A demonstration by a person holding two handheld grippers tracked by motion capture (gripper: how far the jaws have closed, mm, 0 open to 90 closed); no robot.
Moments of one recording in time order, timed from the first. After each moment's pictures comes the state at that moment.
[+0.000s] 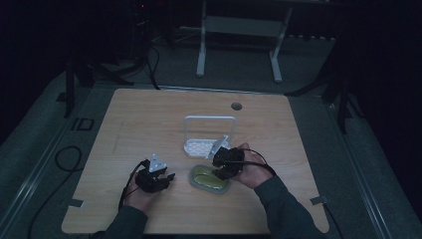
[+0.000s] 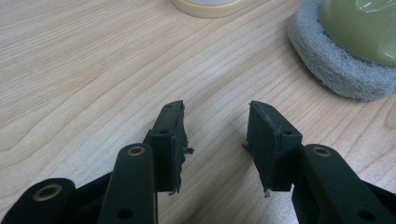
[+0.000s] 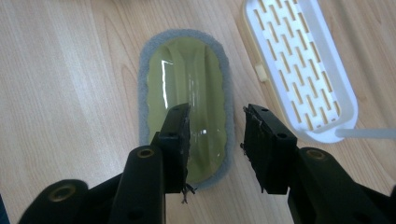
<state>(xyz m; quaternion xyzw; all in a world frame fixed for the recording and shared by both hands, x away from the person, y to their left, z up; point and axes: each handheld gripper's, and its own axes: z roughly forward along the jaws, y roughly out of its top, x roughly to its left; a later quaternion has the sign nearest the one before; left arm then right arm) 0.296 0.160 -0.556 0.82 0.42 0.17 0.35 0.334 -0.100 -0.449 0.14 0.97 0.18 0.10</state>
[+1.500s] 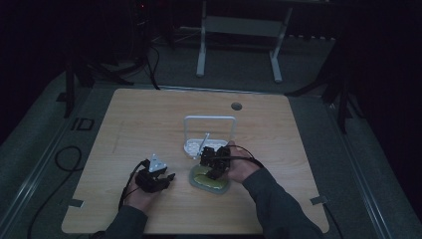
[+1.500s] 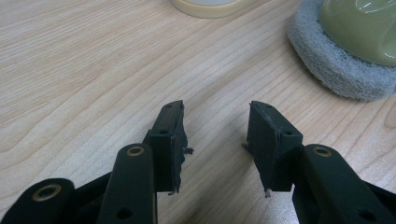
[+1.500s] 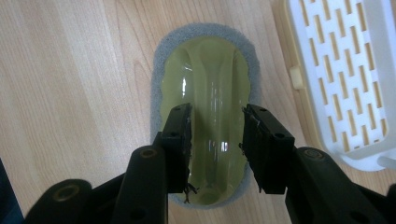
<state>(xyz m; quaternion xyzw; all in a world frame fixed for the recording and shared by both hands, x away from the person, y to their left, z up) 0.297 0.160 -0.556 0.82 0.42 0.17 0.35 0.349 -0.065 -0.463 0.12 0.99 0.11 0.05</state>
